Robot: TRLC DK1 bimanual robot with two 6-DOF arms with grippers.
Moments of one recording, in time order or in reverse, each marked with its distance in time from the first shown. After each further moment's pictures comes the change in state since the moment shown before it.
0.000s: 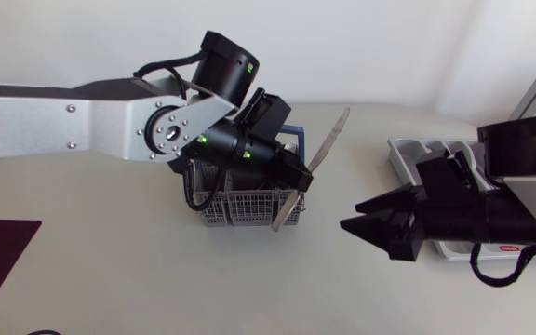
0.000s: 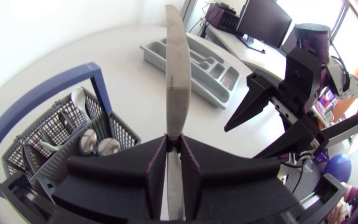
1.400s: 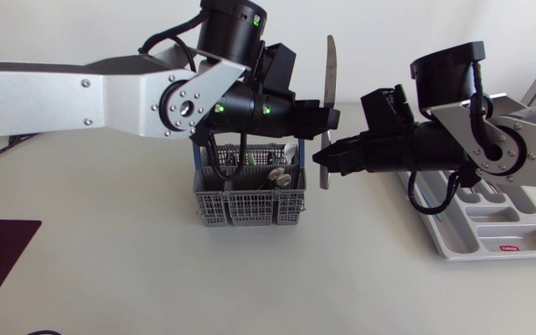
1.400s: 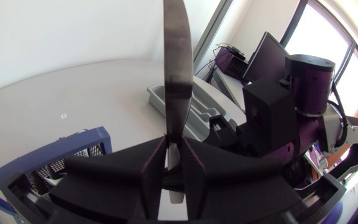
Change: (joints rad) left arm -0.006 0.053 0.124 0.166 -0.069 -0.243; right arm 0.144 0.349 0.298 0.172 0.220 0.231
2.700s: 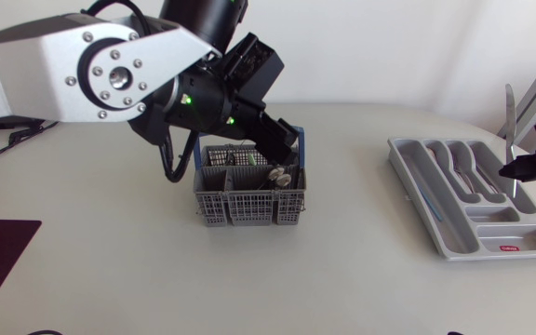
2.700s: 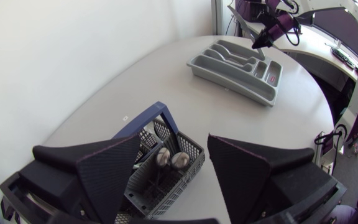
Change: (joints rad) left arm -0.023 -0.164 -0.026 -0.320 -0.315 0.481; right arm -1.017 0.445 0.375 -0.319 0.020 -0.702
